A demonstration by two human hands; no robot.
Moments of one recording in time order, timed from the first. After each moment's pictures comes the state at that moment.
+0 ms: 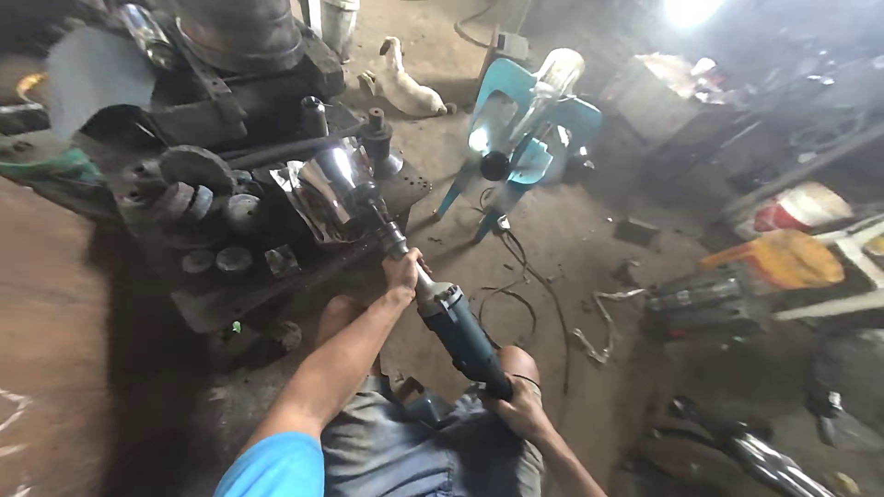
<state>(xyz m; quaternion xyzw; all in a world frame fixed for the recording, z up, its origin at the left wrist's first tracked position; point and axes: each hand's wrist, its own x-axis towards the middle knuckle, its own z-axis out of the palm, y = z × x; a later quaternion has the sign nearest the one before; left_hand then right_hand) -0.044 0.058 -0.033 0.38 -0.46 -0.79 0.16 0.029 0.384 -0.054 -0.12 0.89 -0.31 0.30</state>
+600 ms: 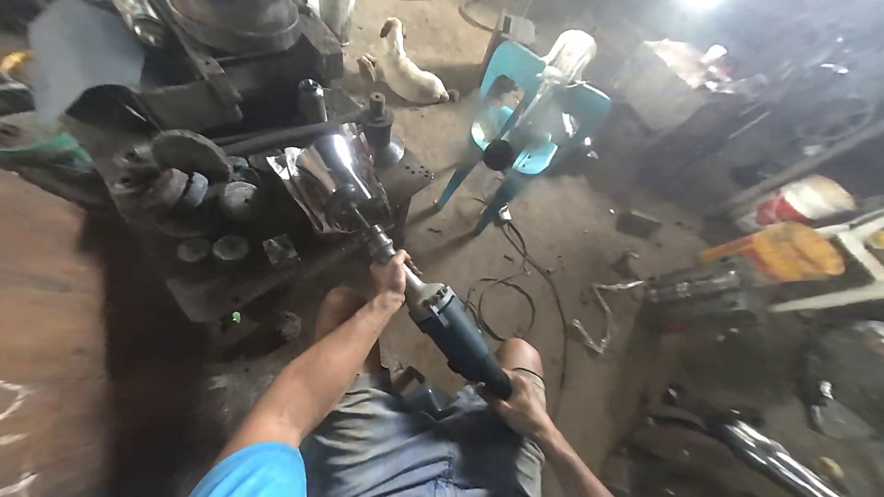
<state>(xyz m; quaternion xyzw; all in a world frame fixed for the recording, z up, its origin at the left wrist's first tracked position) -0.013 0.051 -0.040 0.40 -0.44 -0.78 0.19 0.040 0.384 -0.051 -0.16 0.91 -0.27 0.28</state>
